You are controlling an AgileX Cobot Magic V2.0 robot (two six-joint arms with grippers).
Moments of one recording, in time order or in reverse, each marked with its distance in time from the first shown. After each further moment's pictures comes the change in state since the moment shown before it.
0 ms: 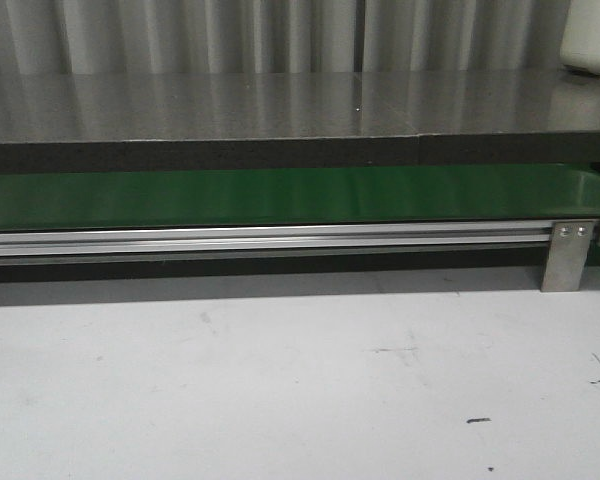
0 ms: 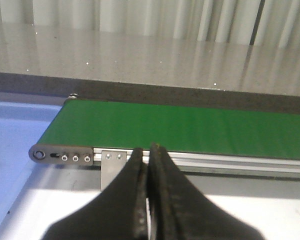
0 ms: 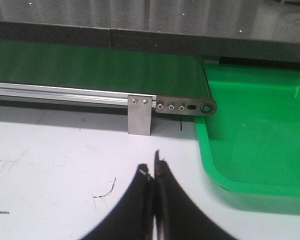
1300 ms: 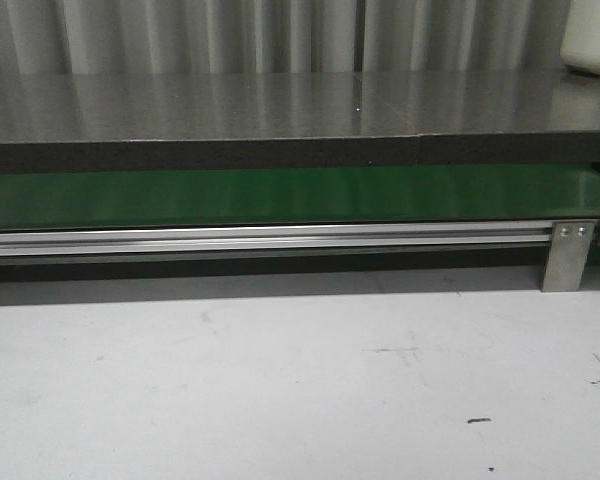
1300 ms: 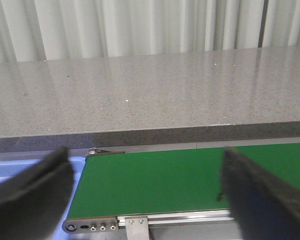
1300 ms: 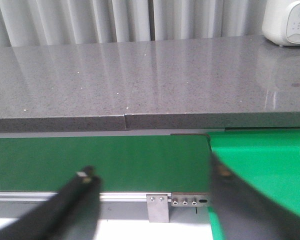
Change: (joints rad) left arm 0.000 0.322 -0.441 0.111 0.166 0.038; right arm 0.000 0.347 -0.489 0.040 0.079 0.087
